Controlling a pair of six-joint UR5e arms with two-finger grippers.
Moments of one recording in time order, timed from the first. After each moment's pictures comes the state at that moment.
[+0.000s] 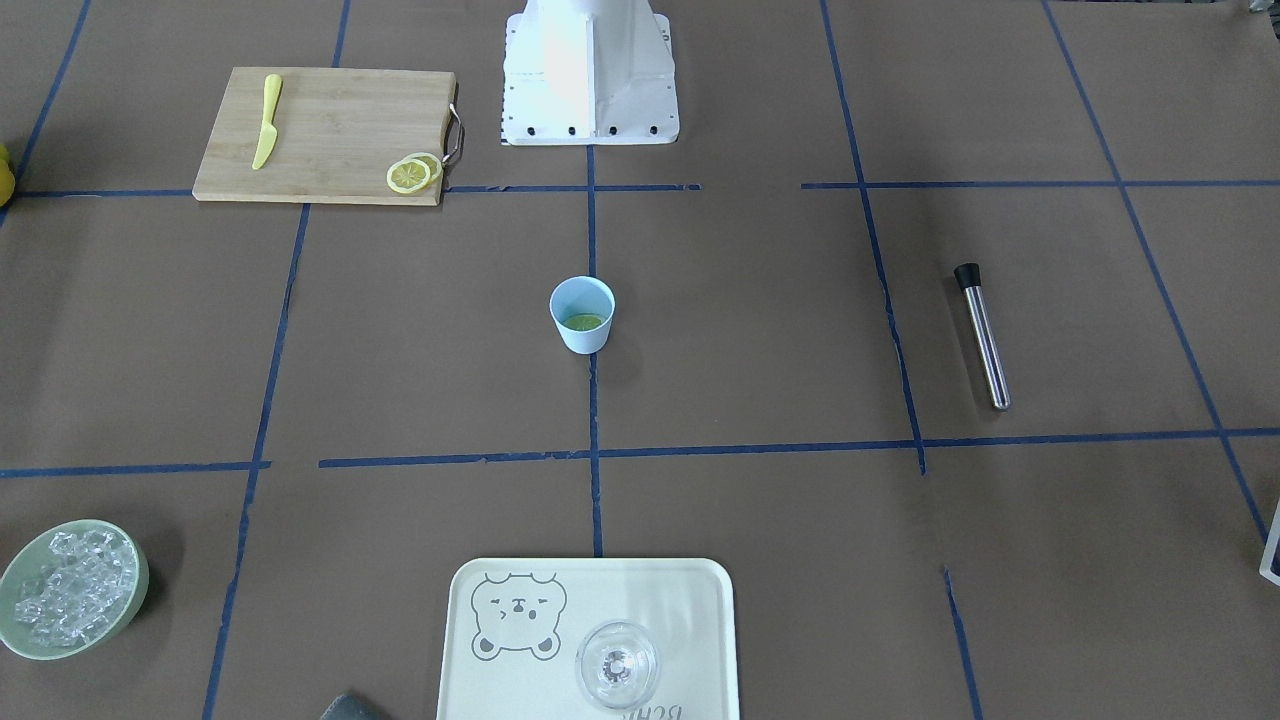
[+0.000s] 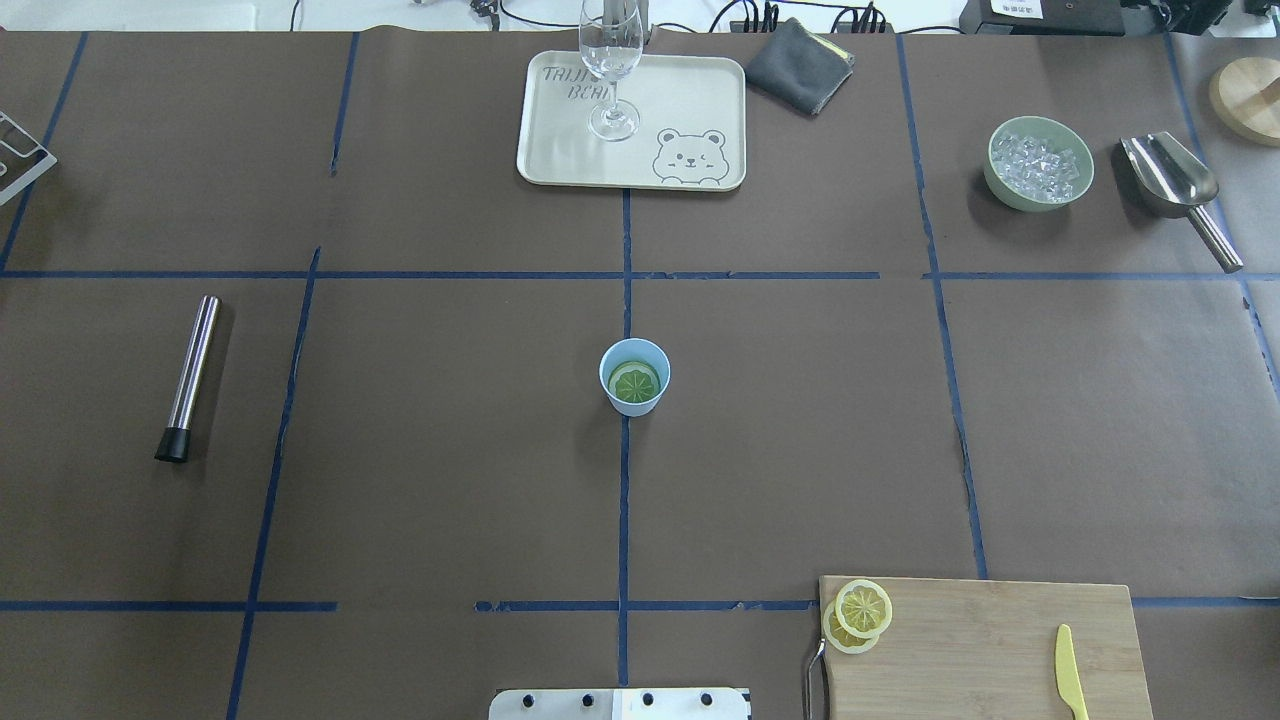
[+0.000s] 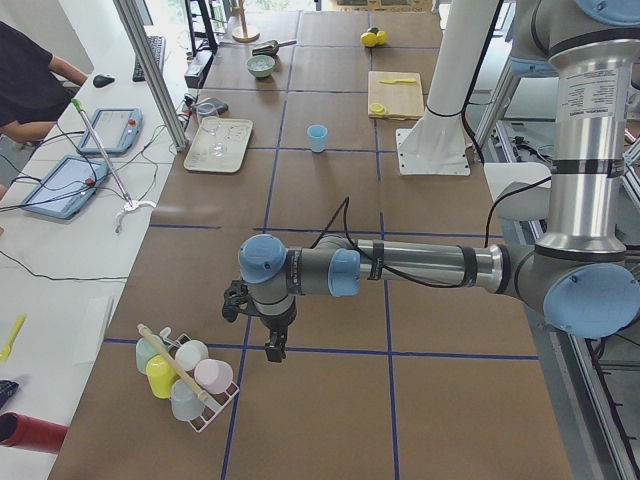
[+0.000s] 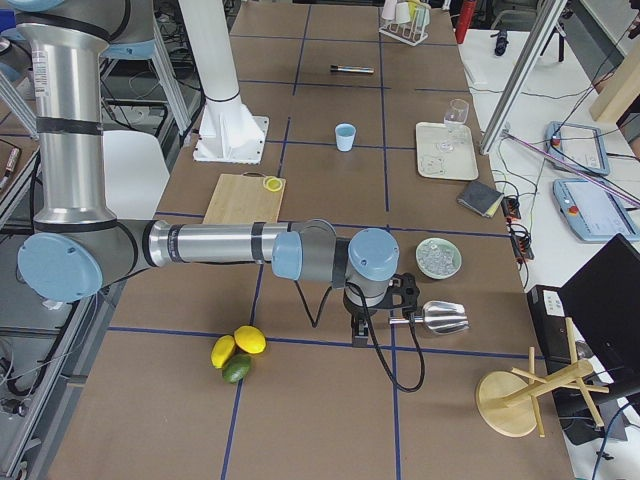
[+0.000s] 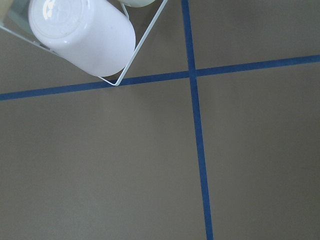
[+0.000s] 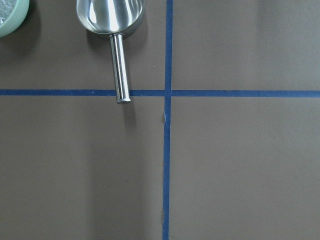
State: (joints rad) left arm -1.54 -1.54 -1.64 -1.52 -2.30 0.10; right arm 1.62 -1.59 1.66 -1.69 2.39 -0.07
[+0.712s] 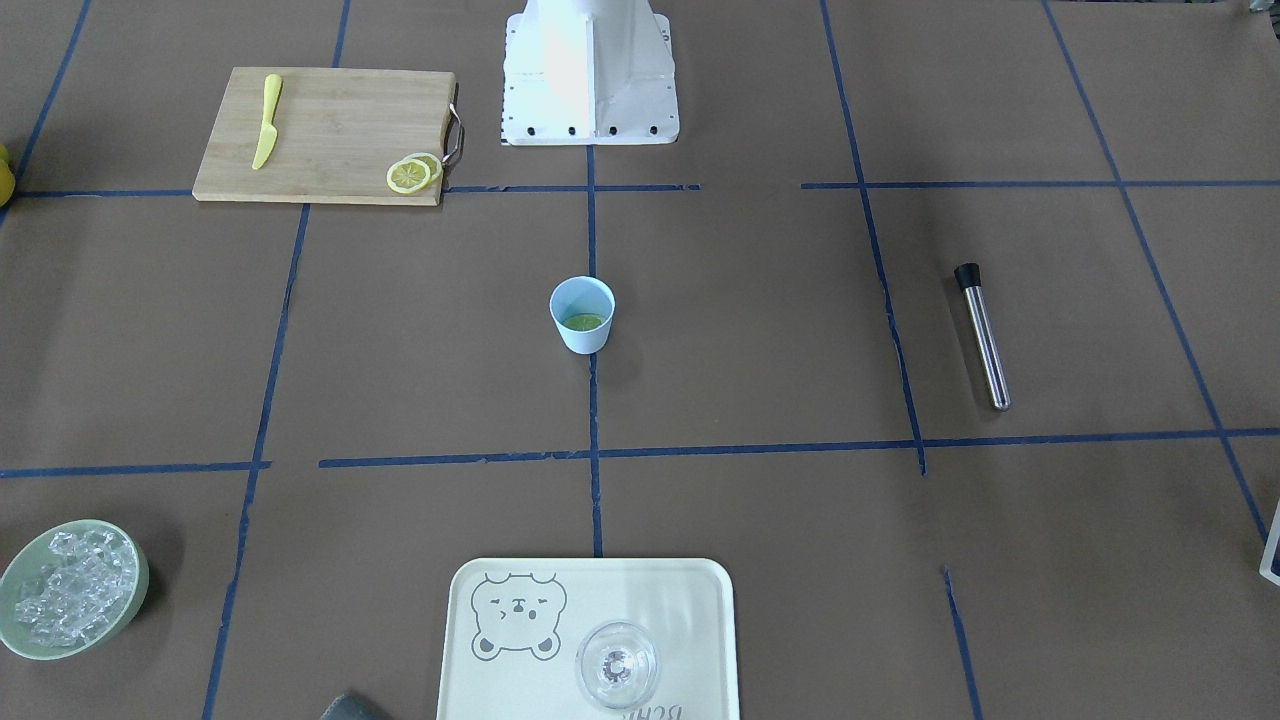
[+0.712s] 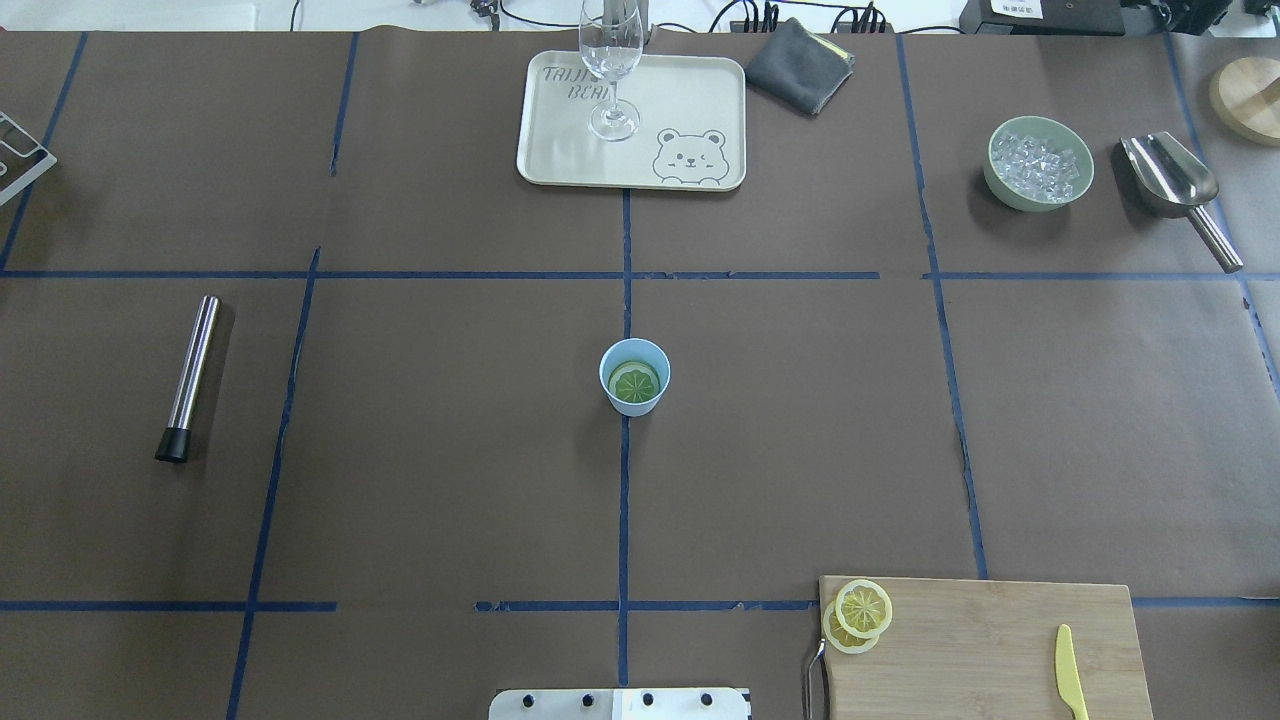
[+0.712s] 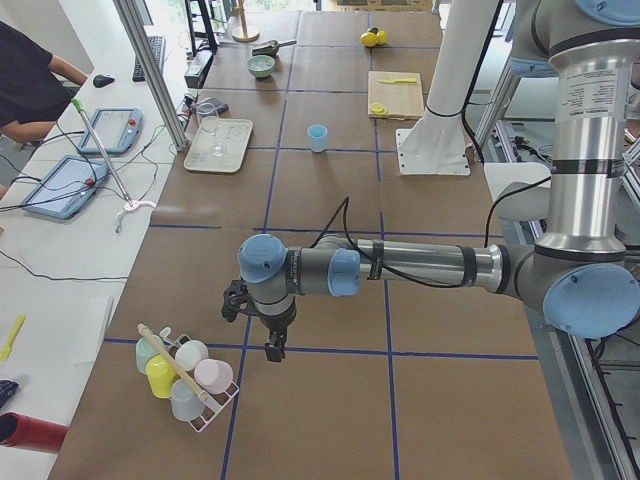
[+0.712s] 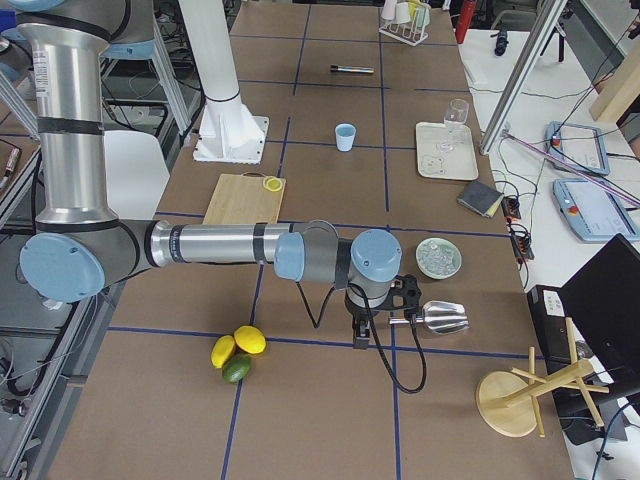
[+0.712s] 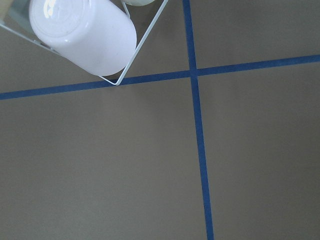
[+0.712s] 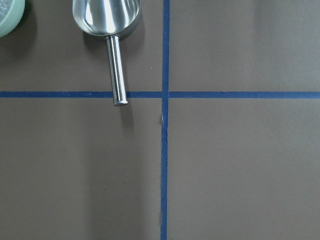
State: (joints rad) left arm -1.54 -1.54 -1.64 -1.52 -2.30 0.10; right arm 1.62 -1.58 1.65 -1.69 2.39 -0.07
